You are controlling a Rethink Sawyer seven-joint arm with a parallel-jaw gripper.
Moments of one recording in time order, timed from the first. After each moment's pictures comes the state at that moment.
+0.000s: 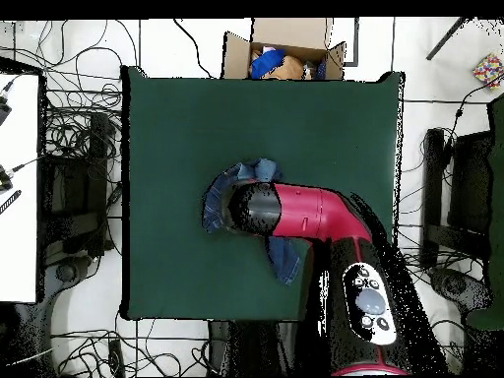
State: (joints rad) arm -0.32 -0.78 0.12 1.74 -0.17 0.57 1.57
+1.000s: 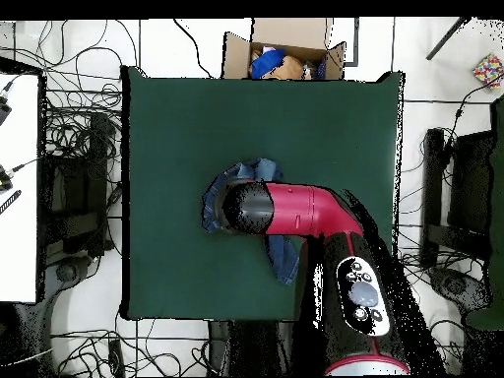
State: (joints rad) arm -0.32 -0.77 0.15 1.74 -0.18 0.56 1.57
